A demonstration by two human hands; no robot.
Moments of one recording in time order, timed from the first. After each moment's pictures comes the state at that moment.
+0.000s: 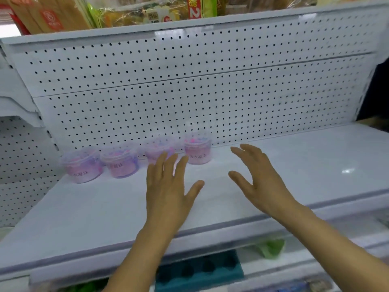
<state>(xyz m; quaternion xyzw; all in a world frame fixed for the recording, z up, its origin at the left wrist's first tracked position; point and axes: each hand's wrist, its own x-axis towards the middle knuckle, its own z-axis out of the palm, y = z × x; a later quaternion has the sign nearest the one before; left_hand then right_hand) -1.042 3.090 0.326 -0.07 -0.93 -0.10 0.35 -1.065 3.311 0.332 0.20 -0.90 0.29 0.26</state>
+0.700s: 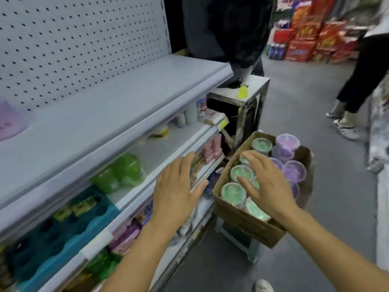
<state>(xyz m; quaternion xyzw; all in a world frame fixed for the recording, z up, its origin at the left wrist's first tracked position) -0.893 3.350 0.208 -0.42 -0.88 -0.19 0.12 -0.763 3.542 0.177 -0.20 -0.93 0.15 0.26</state>
